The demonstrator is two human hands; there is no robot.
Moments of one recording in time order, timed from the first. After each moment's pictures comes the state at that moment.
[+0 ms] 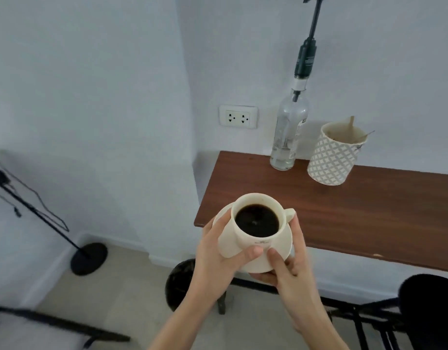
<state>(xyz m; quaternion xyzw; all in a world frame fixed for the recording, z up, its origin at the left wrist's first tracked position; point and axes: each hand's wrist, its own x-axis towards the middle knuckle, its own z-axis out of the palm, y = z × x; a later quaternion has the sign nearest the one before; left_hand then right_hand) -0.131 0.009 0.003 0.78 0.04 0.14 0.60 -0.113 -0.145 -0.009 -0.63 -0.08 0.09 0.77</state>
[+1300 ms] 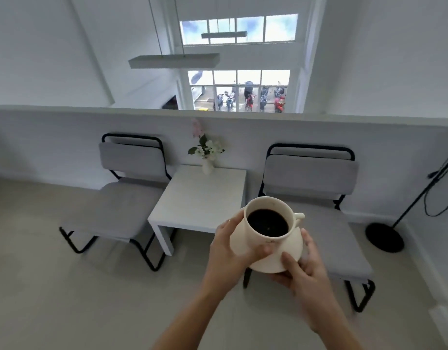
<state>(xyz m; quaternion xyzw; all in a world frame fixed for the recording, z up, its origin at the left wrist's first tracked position) -0.856 0.074 -0.010 0.50 0.57 0.53 0.38 -0.689 0.083 -0.016 -0.41 -0.42 0.66 0.47</state>
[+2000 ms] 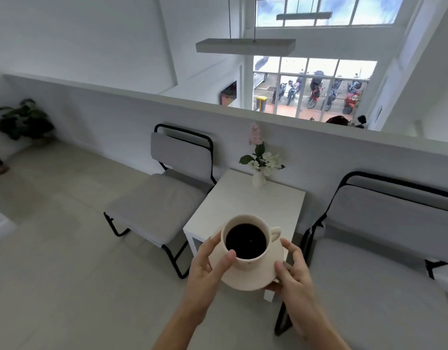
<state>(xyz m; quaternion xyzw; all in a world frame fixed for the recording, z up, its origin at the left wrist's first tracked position) -1.042 0.209 -0.045 0.30 0.60 0.64 0.39 -0.883 0.300 -0.060 -0.38 -0.49 0.72 0.31</state>
